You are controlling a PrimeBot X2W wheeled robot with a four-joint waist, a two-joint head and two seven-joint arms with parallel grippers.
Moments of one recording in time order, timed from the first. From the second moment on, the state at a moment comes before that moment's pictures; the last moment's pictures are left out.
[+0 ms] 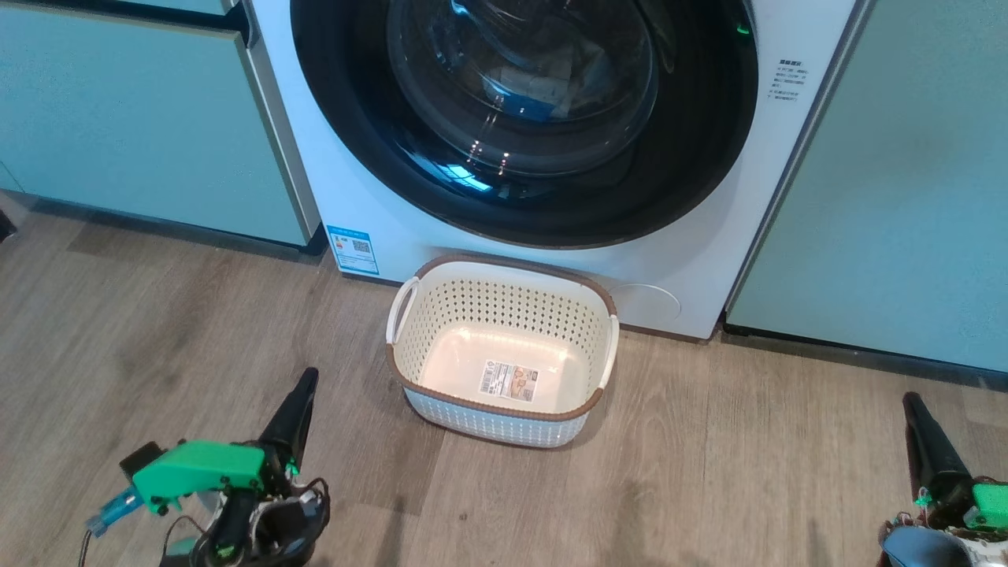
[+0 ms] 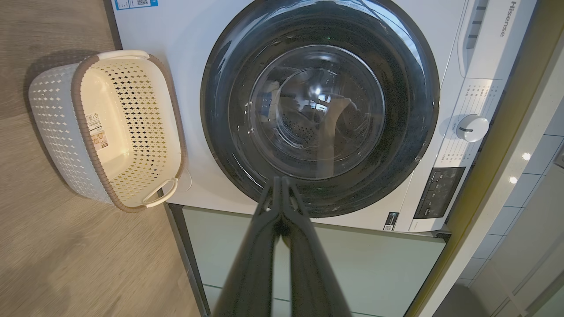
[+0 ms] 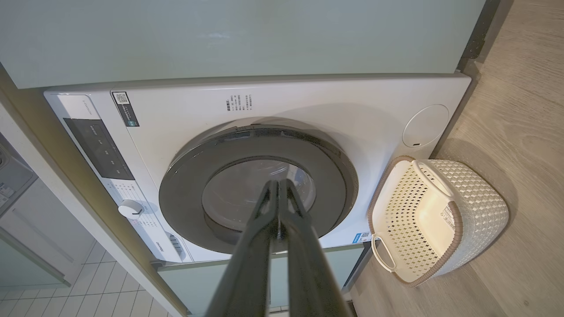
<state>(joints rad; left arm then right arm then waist) -0.08 0.04 0.08 0.28 -1.60 -0.13 0.11 -0.05 -0.03 -0.13 0.28 1.60 0.13 0.11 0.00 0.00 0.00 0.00</state>
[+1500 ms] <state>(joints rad) -0.08 0.04 0.08 0.28 -1.60 -0.13 0.11 -0.05 -0.03 -0.13 0.28 1.60 0.13 0.11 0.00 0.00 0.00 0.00</state>
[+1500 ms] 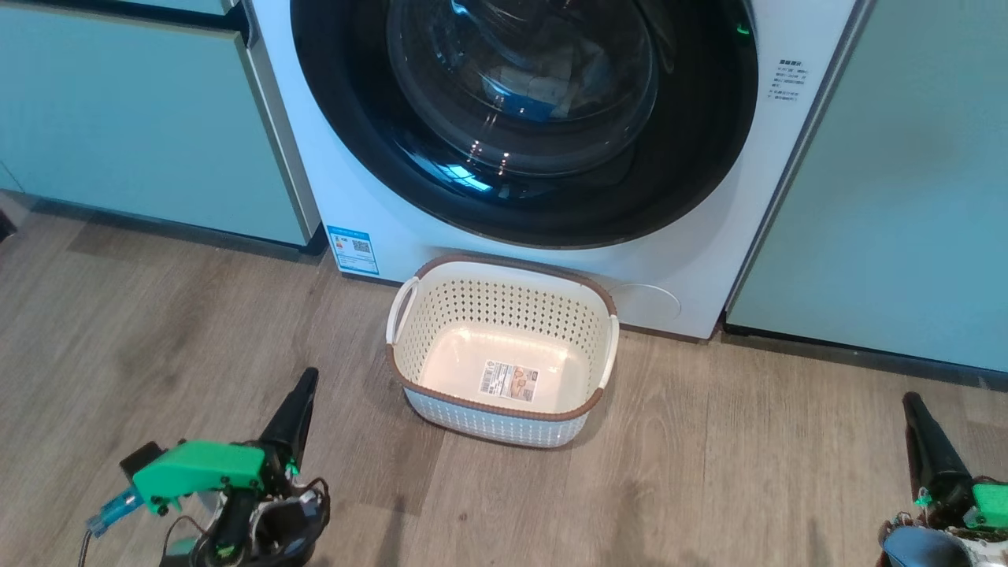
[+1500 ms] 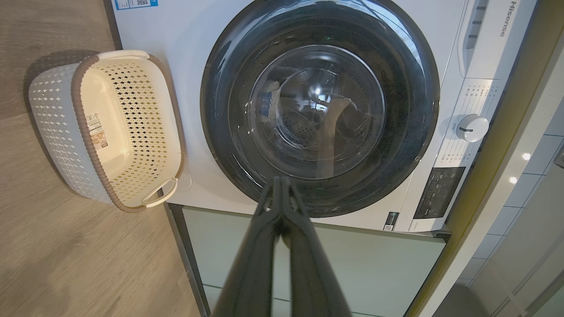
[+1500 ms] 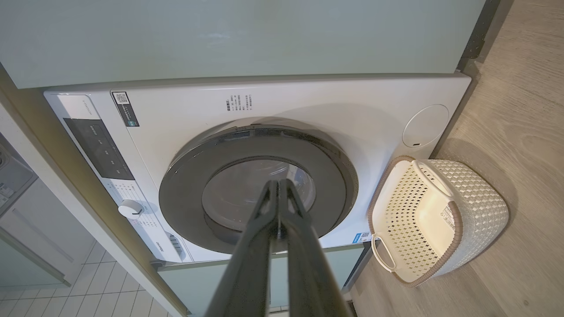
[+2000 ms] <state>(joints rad) -0.08 0.04 0.08 0.28 -1.60 -0.13 0.11 -0.05 -0.03 -0.13 0.28 1.60 0.13 0.11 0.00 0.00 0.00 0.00</state>
